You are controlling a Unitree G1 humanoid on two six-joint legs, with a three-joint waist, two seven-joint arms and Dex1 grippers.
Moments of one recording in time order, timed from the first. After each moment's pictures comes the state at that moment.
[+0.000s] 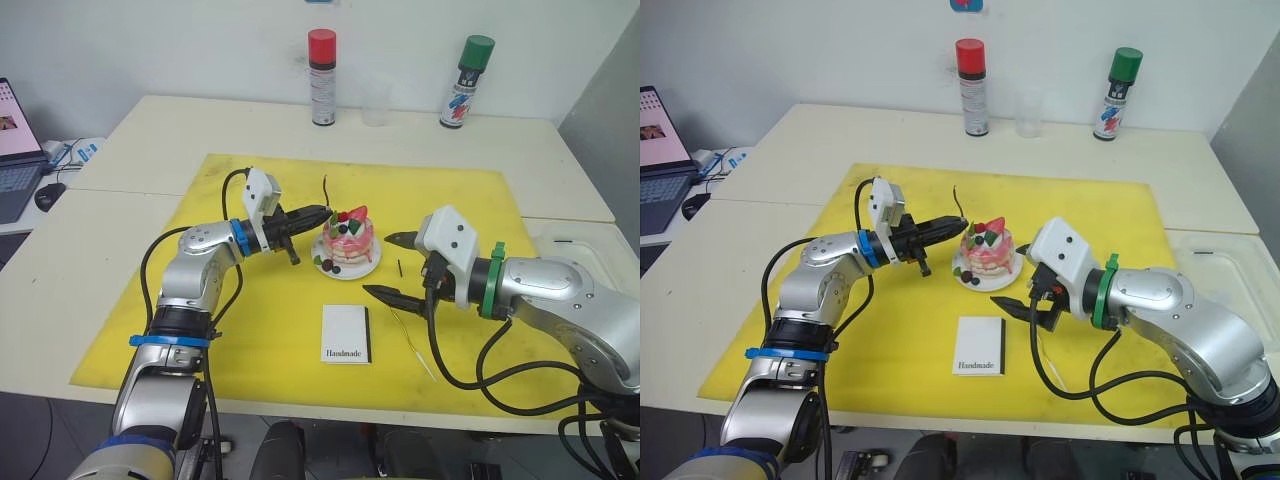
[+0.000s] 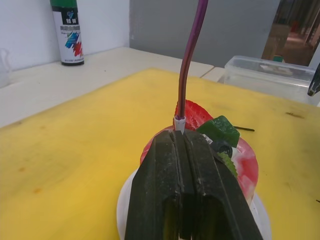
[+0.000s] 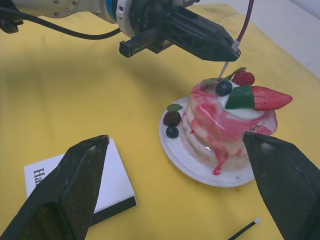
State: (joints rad) left arm -0.70 0.41 0.01 0.35 -0.37 0.23 -1.05; right arm -0.49 -0.74 0.14 -0.70 0.61 0.96 0.55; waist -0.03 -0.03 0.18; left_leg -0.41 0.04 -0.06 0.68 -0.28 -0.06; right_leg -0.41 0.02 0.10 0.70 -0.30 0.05
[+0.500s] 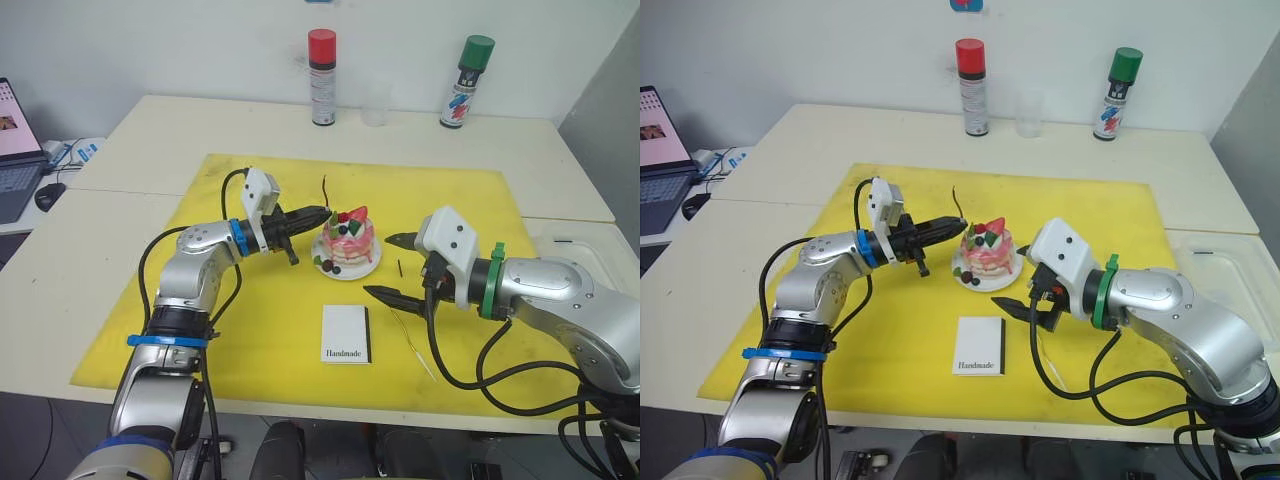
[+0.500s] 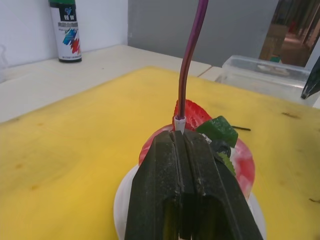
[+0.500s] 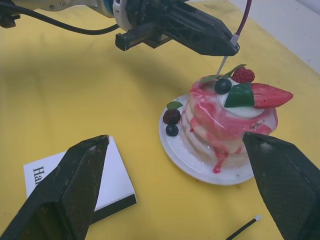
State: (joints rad) left arm -0.70 0.42 0.02 0.31 -0.40 0.30 -1.06; right arm -0.49 -0.74 0.14 -0.70 0.61 0.97 0.54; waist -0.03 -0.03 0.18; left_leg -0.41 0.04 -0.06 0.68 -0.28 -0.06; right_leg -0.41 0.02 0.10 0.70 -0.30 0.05
